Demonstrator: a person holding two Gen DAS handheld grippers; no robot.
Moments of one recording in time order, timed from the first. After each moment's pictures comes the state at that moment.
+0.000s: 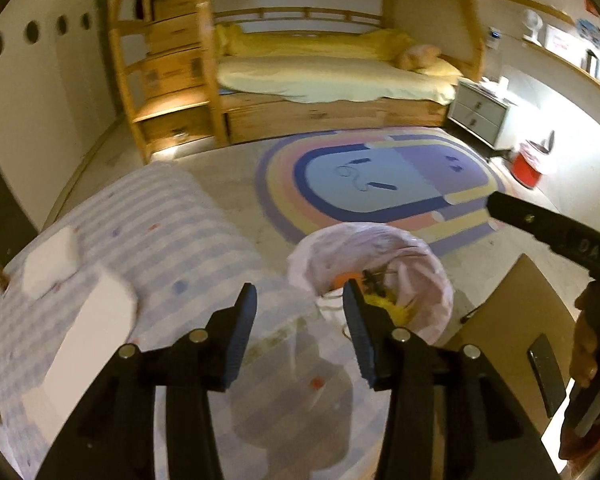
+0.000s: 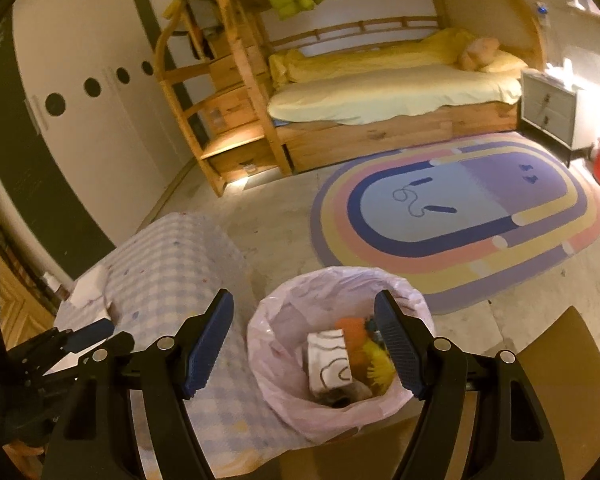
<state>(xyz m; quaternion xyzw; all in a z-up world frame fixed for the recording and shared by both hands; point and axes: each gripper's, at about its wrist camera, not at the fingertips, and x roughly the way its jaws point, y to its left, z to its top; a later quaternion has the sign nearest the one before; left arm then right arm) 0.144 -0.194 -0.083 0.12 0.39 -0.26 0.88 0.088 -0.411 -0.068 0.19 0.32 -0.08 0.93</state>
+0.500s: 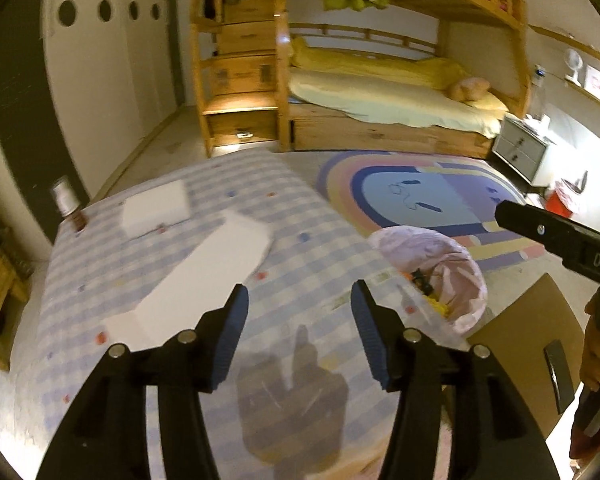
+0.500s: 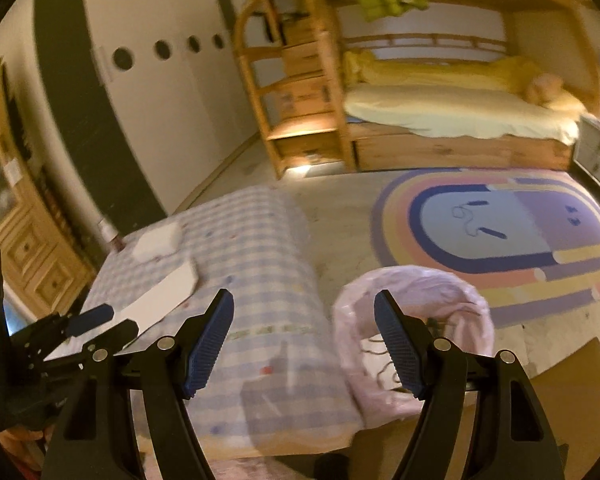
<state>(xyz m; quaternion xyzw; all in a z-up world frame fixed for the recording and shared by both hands) 0.104 -0.079 -0.059 0.07 0.37 -0.17 0.91 0.086 -0.303 -0.037 0.12 0.33 0.03 0.94</state>
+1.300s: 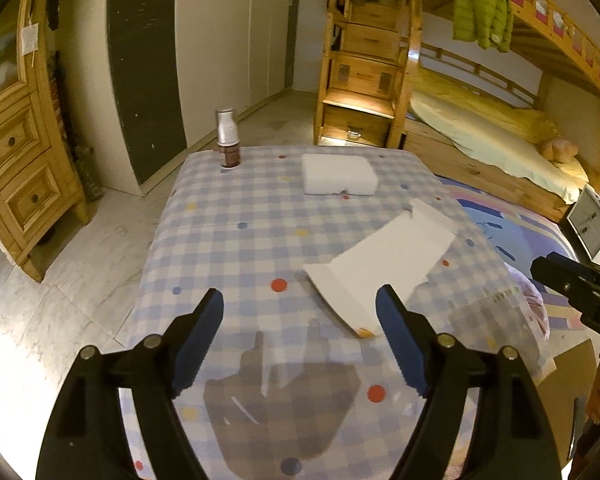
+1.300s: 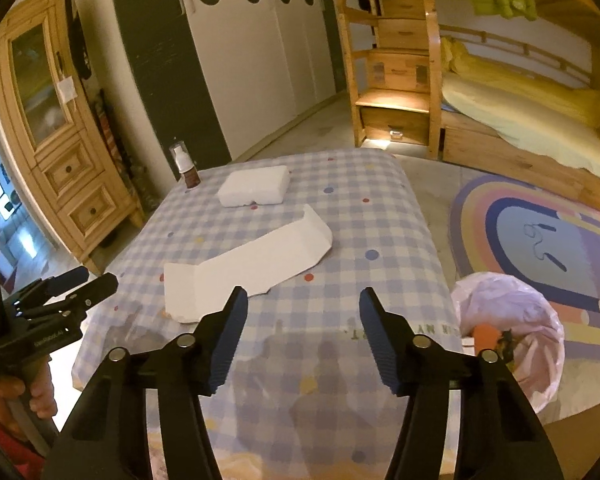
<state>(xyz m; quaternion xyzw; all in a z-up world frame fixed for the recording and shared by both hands) 0.105 0.074 -0.064 -0.02 0.38 -0.01 0.93 0.126 -0.170 -0.053 0.04 0.37 0.14 0.92</state>
